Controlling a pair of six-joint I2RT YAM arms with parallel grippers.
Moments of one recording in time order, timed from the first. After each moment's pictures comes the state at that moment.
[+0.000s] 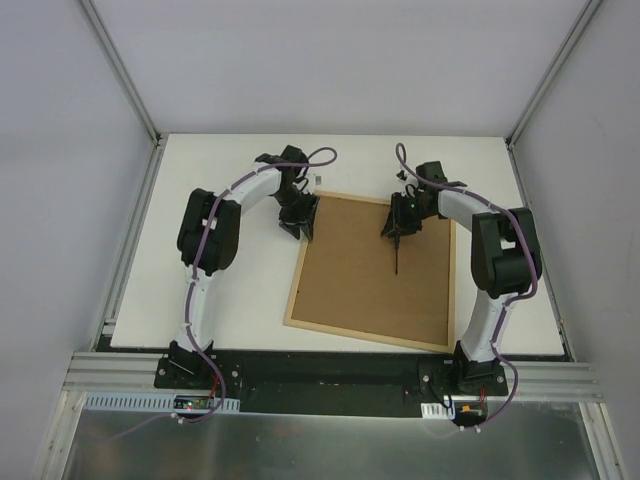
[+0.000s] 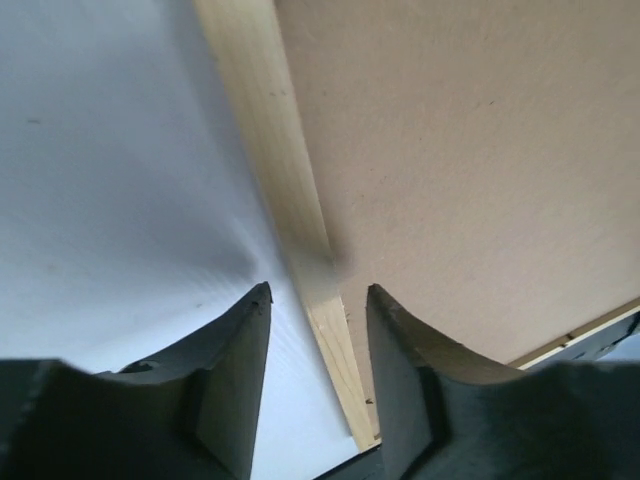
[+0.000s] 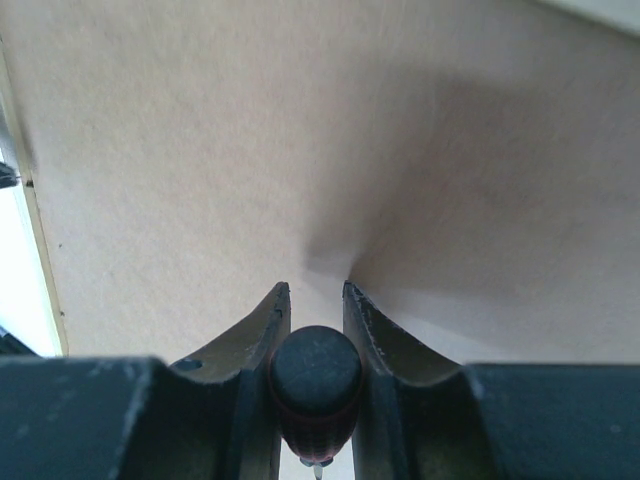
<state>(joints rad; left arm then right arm) -0.43 2.23 1.78 -0.97 0.41 -0.15 0.20 1.92 1.26 -0.51 -0.47 0.20</state>
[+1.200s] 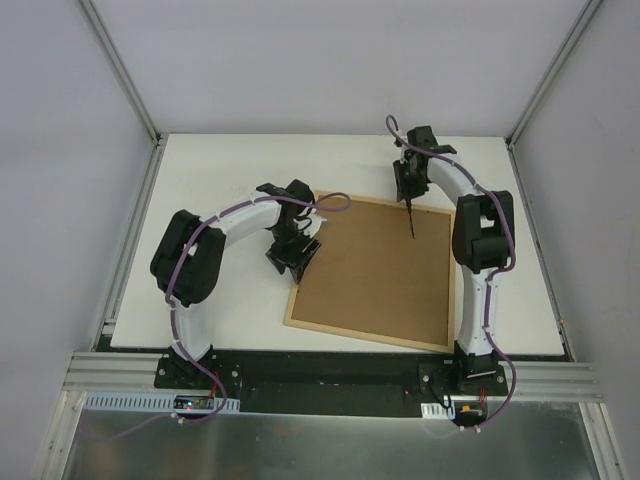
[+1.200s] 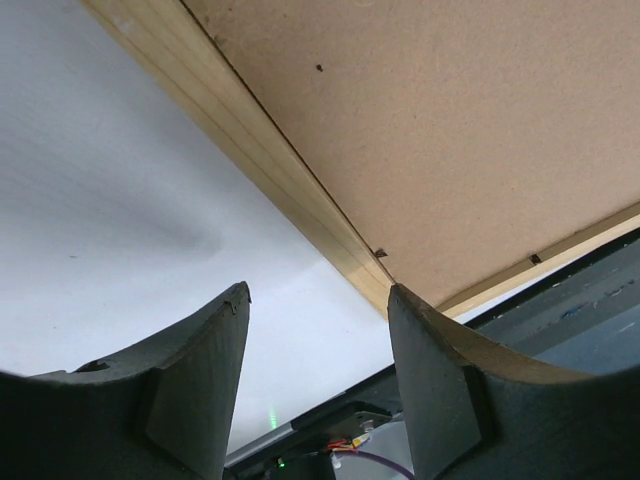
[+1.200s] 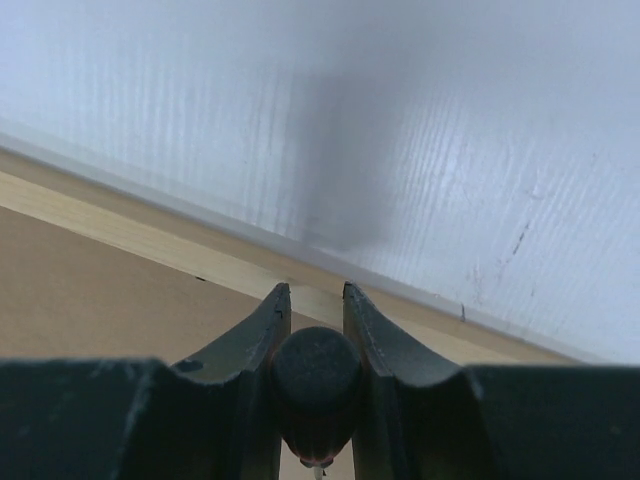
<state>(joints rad) -0.57 1.90 1.36 -0.99 0.31 0.05 0.21 2.22 1.83 -0.70 -0.09 0.02</state>
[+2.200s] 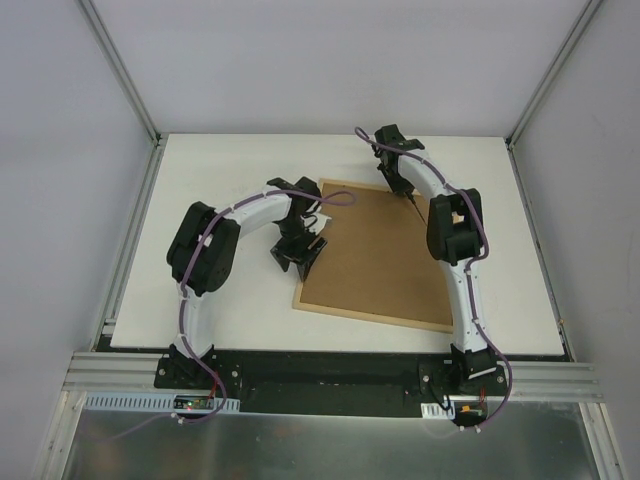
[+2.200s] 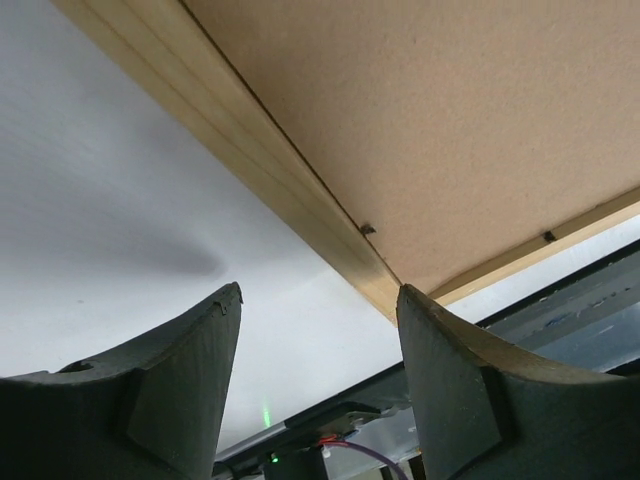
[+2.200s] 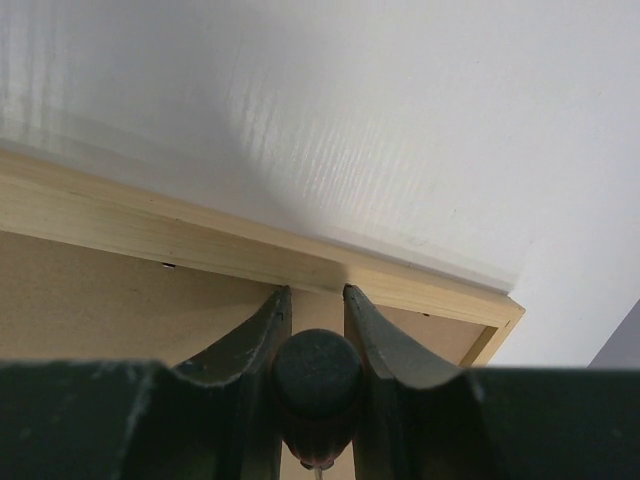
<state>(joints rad) -0.58 2.01 1.47 -1.06 0.31 0.04 0.32 2.44 2.14 -0.89 0.39 -0.22</state>
